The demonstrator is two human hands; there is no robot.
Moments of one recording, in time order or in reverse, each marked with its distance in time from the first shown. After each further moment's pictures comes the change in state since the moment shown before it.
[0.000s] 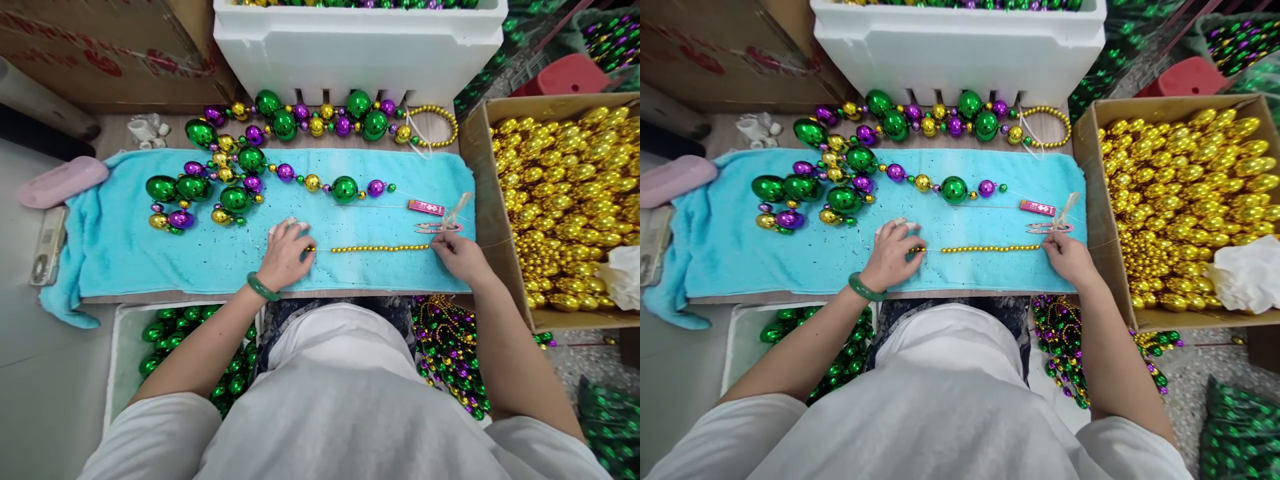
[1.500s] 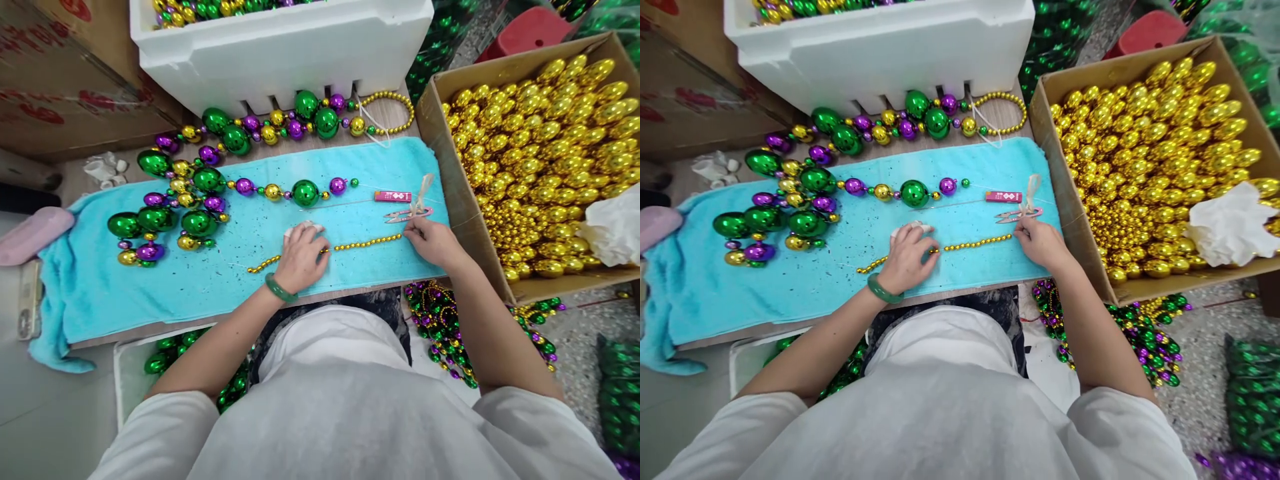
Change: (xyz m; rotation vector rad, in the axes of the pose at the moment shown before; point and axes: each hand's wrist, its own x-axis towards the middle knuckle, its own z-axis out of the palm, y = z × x) left_hand 0.042 0.065 0.019 -0.004 -0.098 0.146; right_hand -0.001 0.004 0.003 0.013 -0.013 -0.085
